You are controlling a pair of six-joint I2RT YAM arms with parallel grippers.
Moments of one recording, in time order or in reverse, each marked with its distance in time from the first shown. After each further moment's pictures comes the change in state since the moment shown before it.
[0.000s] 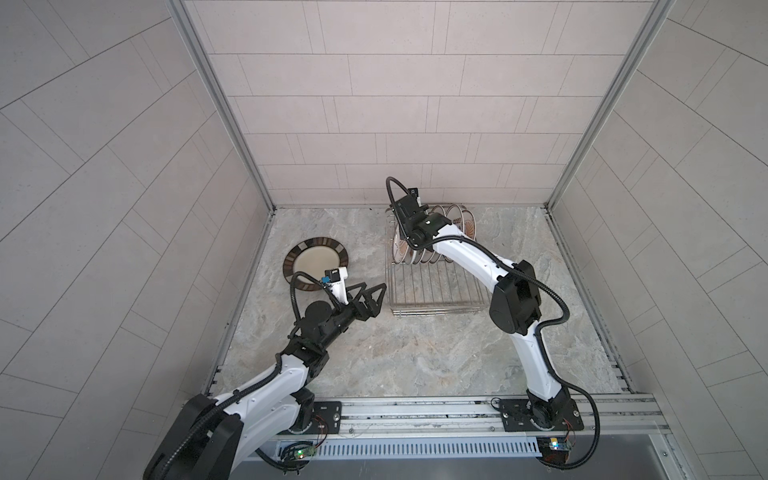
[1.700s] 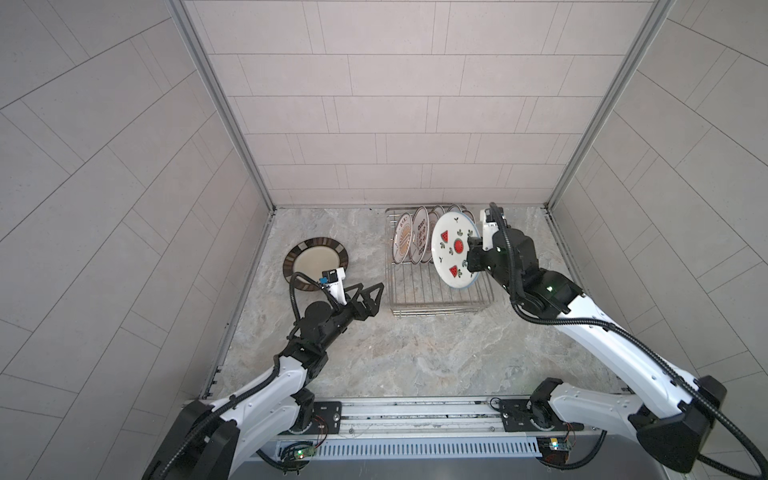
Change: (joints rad) left arm -0.002 -0.053 0.001 -0.059 -0.039 0.003; right arm -0.092 -1.153 -1.057 0.321 -0.307 -0.091
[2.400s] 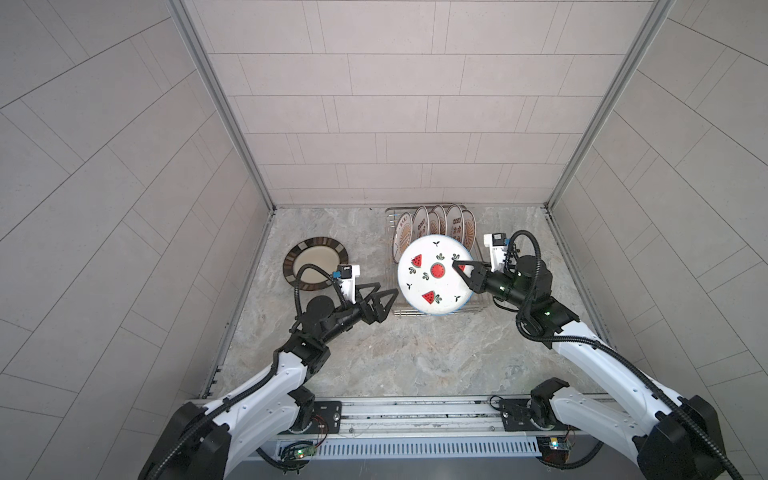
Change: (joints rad) left arm -0.048 0.020 0.084 -0.027 0.213 0.000; right arm -0.176 -0.095 -0.443 0.594 -0.703 0.361
